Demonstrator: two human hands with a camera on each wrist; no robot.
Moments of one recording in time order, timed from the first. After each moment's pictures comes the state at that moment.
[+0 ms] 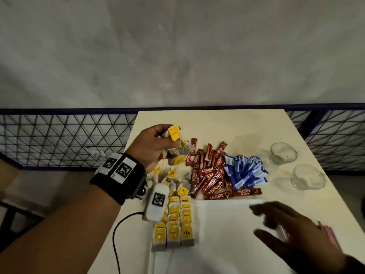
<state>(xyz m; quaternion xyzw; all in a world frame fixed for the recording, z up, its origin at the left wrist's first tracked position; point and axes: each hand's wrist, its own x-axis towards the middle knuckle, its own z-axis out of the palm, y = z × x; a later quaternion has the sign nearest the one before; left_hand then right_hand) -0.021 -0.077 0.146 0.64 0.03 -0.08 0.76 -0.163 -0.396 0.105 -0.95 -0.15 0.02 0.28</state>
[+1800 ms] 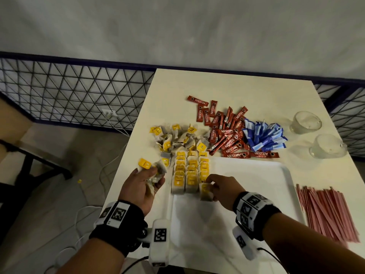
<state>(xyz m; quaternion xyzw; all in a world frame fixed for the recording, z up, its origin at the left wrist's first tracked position) -0.196 -0.010 0.006 0.41 0.30 -0.01 0.86 -0.161 -0.241 -0.010 -0.89 -0.02 0.32 0.31</state>
